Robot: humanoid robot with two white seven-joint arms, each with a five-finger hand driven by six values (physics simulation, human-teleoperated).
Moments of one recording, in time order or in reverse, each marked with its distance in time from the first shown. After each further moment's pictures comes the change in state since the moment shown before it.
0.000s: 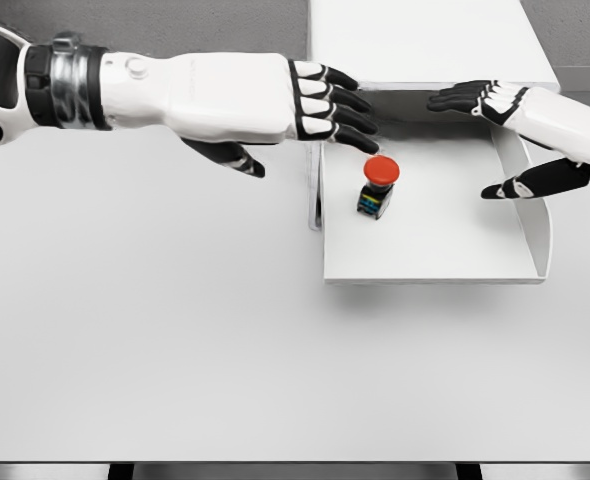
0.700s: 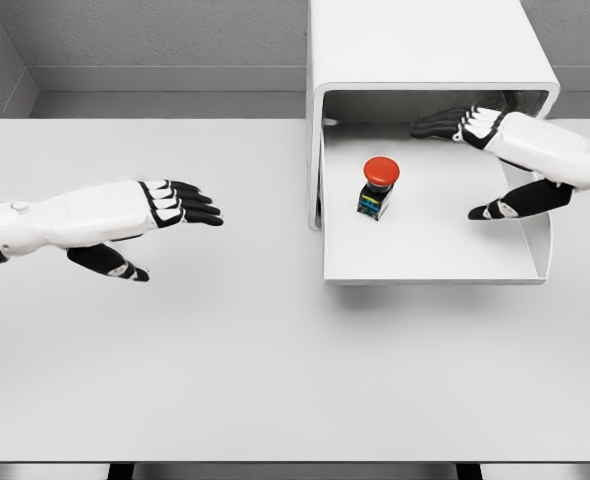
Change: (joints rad) left arm 0.503 0.334 0.092 -0.032 0.024 0.000 0.026; right arm 0.025 0.023 0.019 0.001 0.001 0.000 0.043
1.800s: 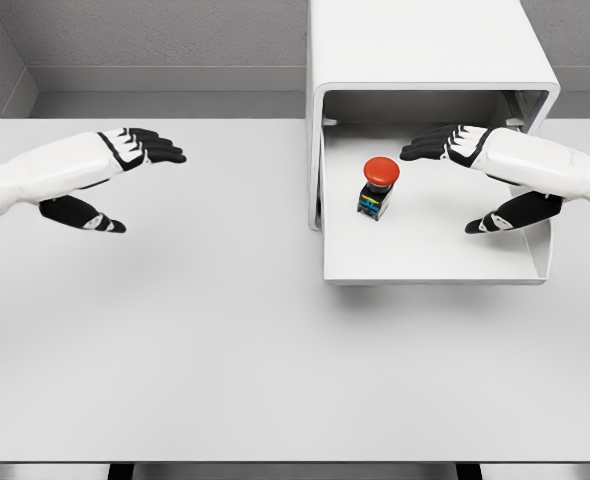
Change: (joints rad) left arm 0.123 -0.026 0.240 0.152 0.024 0.000 -0.017; right arm -0.023 0.017 0.023 0.014 0.013 0.000 0.067
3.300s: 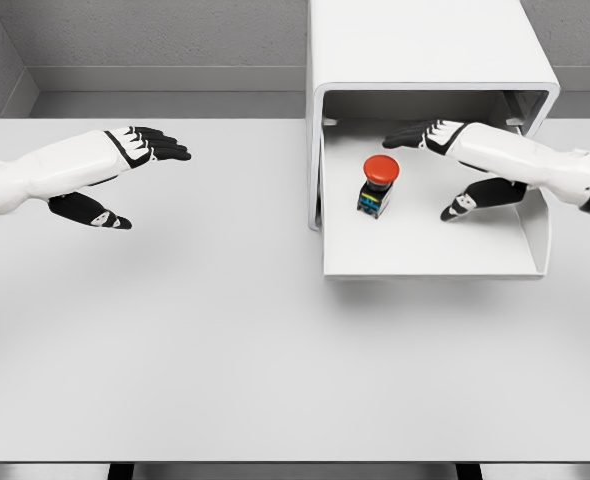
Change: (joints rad) left arm 0.002 -0.036 -0.001 0.043 -0.010 0.000 -0.001; right arm -0.008 0.151 0.008 0.166 0.028 0.002 0.007
